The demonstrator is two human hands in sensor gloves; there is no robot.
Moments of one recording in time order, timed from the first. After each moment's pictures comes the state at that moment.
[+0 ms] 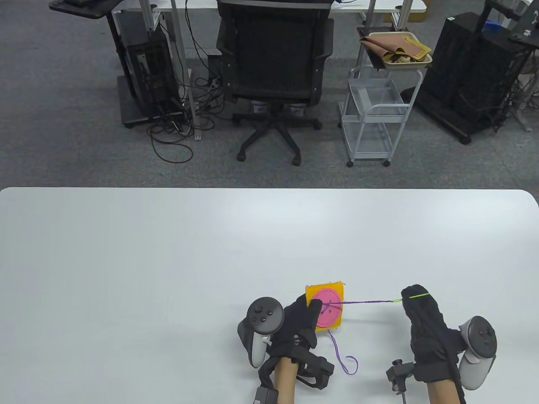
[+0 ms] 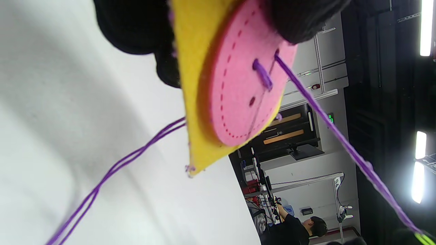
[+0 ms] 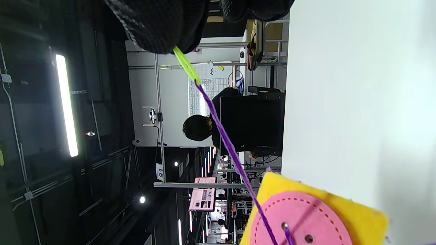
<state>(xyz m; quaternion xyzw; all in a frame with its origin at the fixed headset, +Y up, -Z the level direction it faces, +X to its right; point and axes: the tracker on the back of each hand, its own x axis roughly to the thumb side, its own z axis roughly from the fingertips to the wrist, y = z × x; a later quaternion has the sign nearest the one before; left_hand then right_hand) -0.014 -0.746 -0.316 -0.04 -0.02 0.58 0.81 0.302 -0.707 -0.284 -0.03 -0.03 0.69 0.72</state>
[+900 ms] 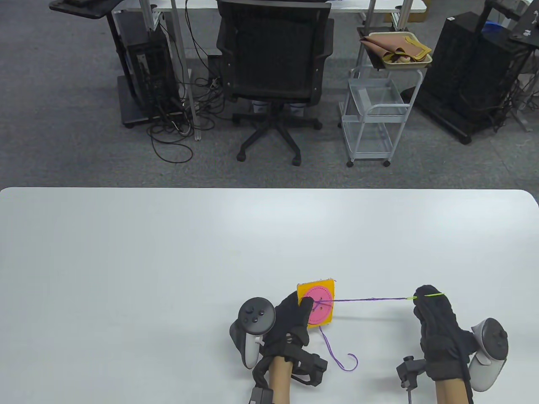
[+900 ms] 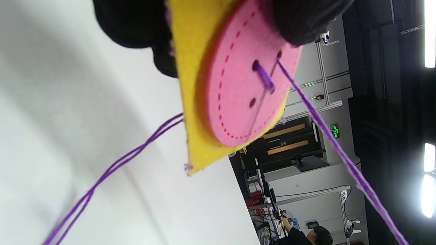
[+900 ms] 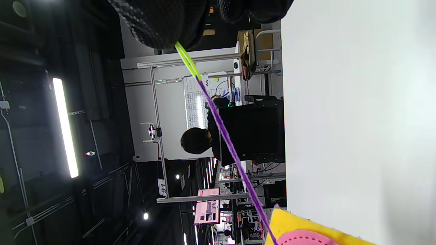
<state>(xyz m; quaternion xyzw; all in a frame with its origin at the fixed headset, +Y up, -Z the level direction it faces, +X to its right) -0.026 -0.748 -0.316 -0.03 0.00 0.58 0.81 0.316 -0.707 -0.283 -0.05 -0.04 0.67 0.74</state>
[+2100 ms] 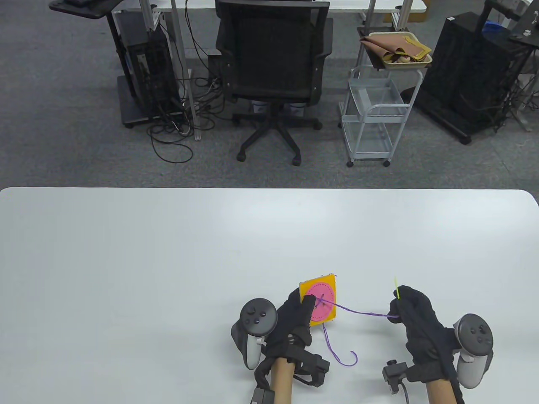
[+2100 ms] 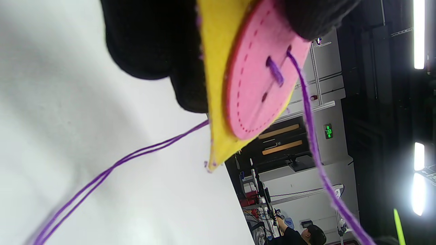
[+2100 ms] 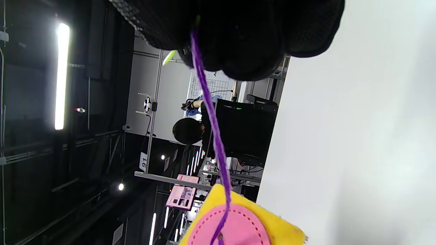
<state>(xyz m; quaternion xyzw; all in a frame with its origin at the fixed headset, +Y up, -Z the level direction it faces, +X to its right) -0.023 -0.746 -0.314 -0.02 -0.01 0.58 0.81 0.287 -0.700 -0.284 -0.03 -0.04 0.77 0.64</state>
